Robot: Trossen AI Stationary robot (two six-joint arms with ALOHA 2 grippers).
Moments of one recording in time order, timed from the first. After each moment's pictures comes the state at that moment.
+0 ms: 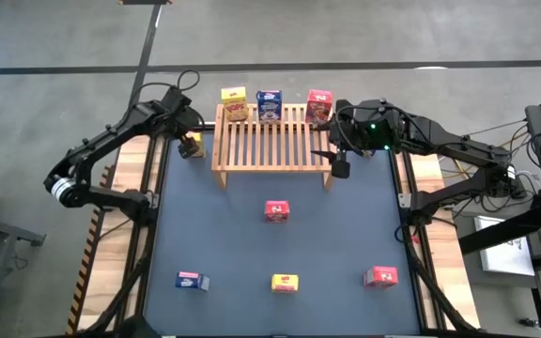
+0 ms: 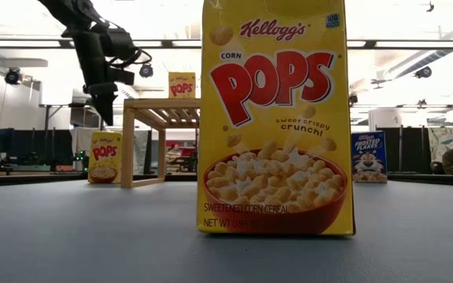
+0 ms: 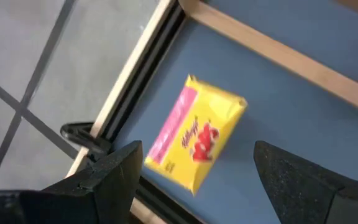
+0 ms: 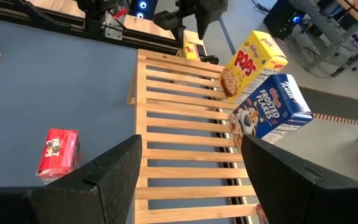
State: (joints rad) left arm 0.94 1.27 1.06 -0.91 -0.14 0.44; right arm -0.26 1.24 1.44 -0.67 0.01 -0.38
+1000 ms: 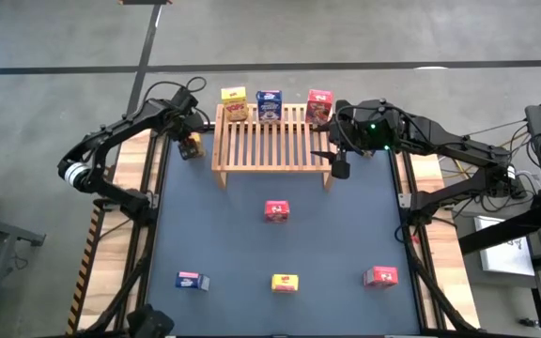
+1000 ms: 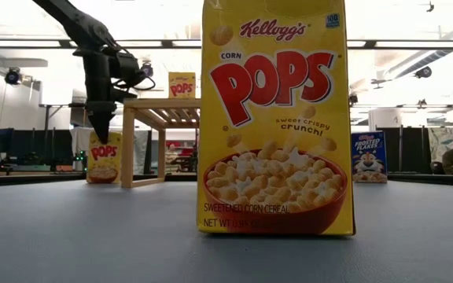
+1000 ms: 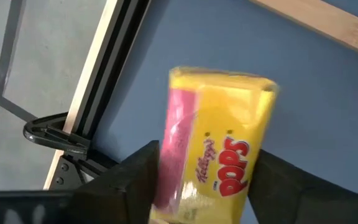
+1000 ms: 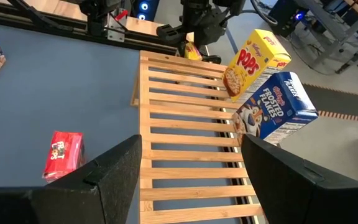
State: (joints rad) left arm 0.99 1.43 1.06 -0.92 -0.13 0.55; right arm -0.26 1.24 1.44 -0.68 0.00 -0.35
